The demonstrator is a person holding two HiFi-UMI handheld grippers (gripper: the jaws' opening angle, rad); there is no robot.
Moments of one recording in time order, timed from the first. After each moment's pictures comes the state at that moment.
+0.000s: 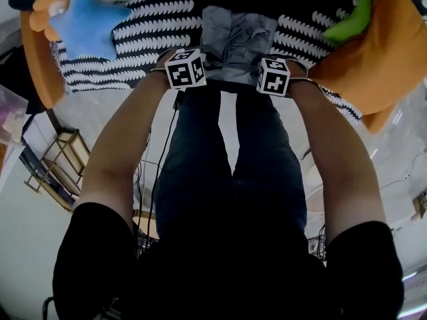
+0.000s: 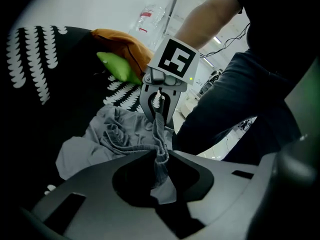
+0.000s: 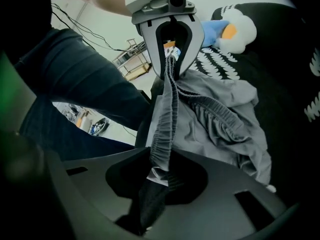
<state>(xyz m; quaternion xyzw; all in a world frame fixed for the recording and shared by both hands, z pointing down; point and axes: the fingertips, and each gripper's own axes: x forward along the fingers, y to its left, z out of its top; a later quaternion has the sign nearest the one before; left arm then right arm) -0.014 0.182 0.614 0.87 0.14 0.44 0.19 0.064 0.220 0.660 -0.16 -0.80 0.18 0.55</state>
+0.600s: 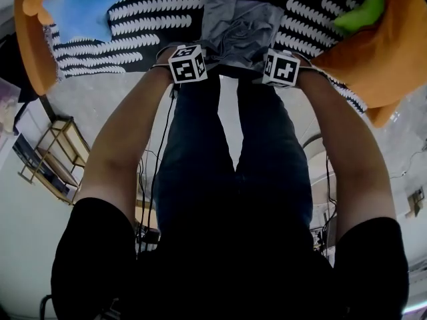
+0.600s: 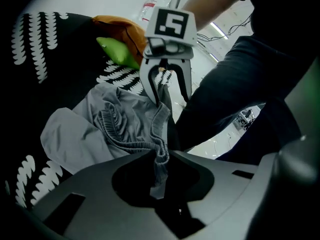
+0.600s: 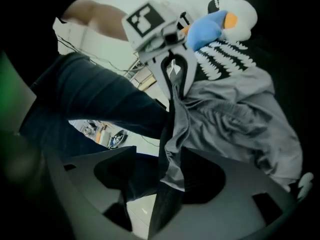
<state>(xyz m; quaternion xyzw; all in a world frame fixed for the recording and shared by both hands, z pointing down) -0.037 0.240 0.657 0.85 0.12 0.47 0.20 0.053 0.275 0.645 -0.22 -0.79 0.29 0.50</state>
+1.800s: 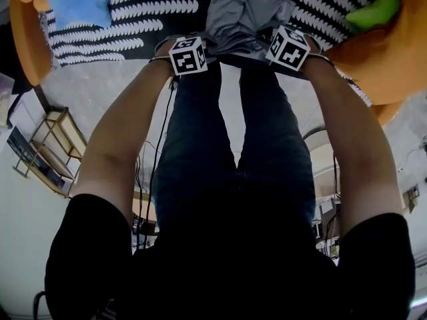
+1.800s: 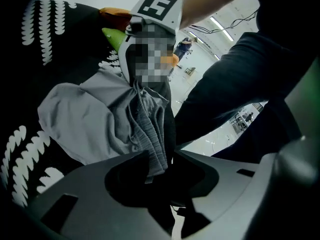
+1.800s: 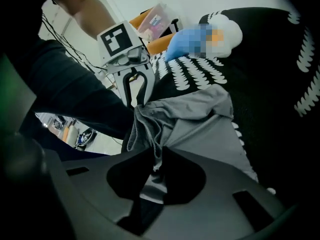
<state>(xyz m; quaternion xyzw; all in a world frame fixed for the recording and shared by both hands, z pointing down) -0.062 0.267 0.677 0.84 0.11 0.48 0.23 0.040 0.203 0.672 -0.08 -0.82 0.19 0.54</state>
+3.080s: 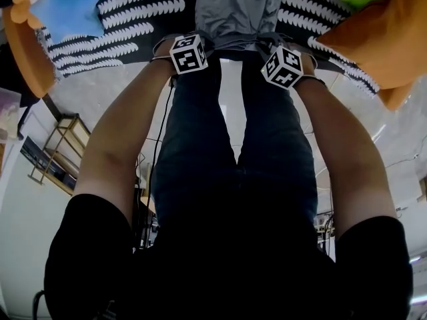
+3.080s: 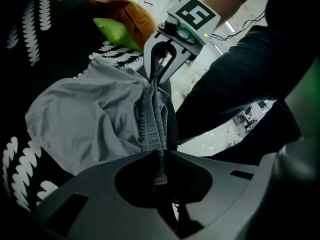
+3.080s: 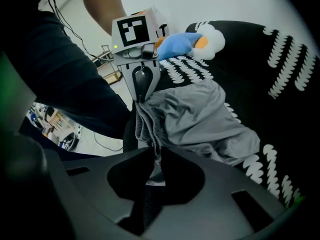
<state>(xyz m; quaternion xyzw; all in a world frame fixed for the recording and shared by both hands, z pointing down) -0.050 0.274 0.693 0.81 0.13 0.53 0.21 0.068 0.249 0.679 0.04 -0.83 0.17 0.53</state>
